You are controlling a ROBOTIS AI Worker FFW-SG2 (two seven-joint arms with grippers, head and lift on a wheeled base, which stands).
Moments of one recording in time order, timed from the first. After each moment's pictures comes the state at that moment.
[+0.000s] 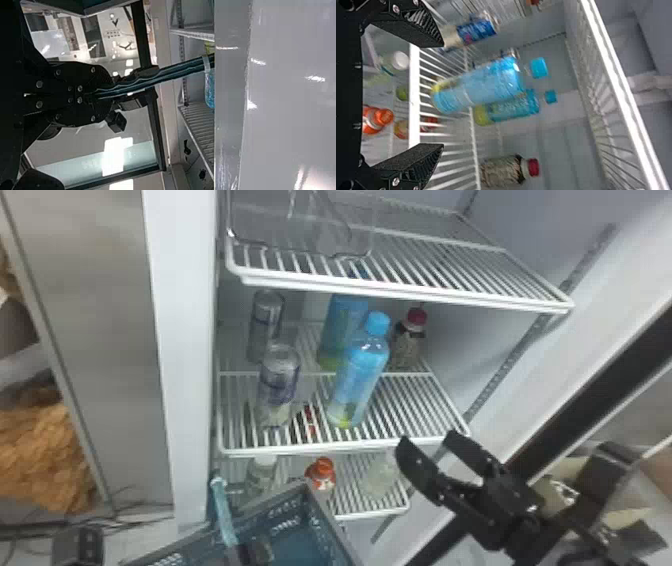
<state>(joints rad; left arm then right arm) 0.23 0.12 -0.05 -1.64 1.08 1.15 -1.01 0.71 -0.01 -0.46 -2.58 -0.46 0.61 0.44</state>
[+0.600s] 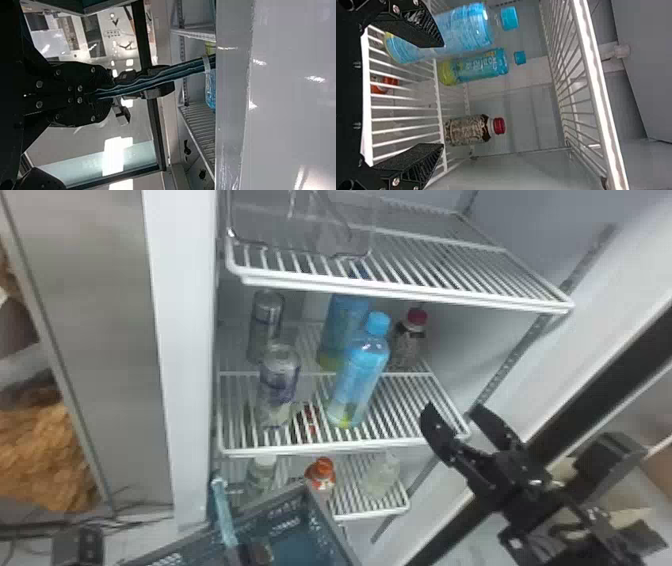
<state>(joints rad) 0.23 0.12 -0.05 -1.64 1.08 1.15 -1.01 0.59 -0.01 -0.45 -2.40 -0.39 0.39 0.38</state>
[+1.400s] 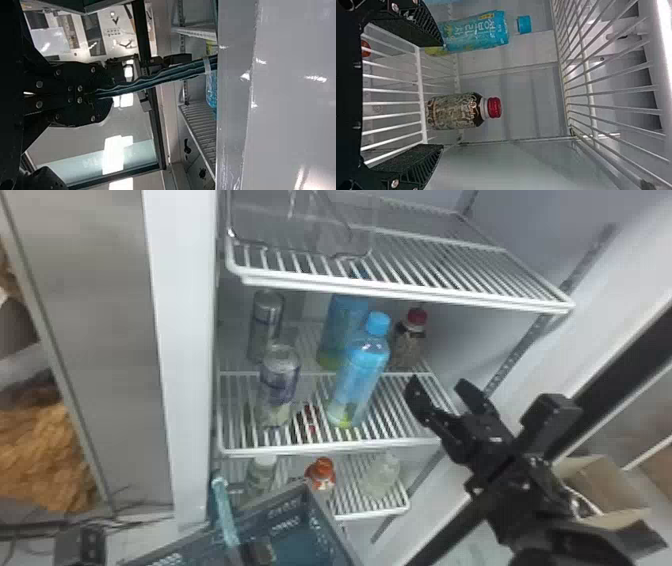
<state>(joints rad) 0.23 0.11 -0.06 -1.64 1.09 1.15 -1.01 0.32 -0.05 -0.38 -2.13 -0.26 0.34 0.33</state>
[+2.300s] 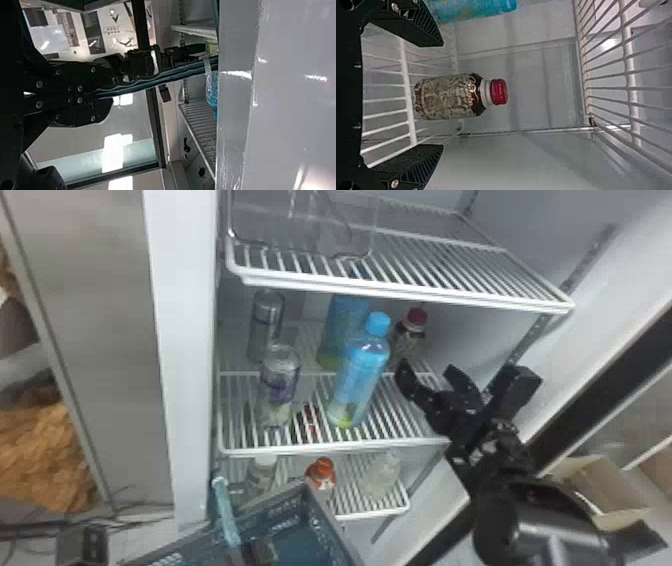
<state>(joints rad) 0.23 0.11 -0.06 -1.64 1.09 1.16 -1.01 0.13 -0.07 -0.35 -1.93 -0.19 0.36 0.26</state>
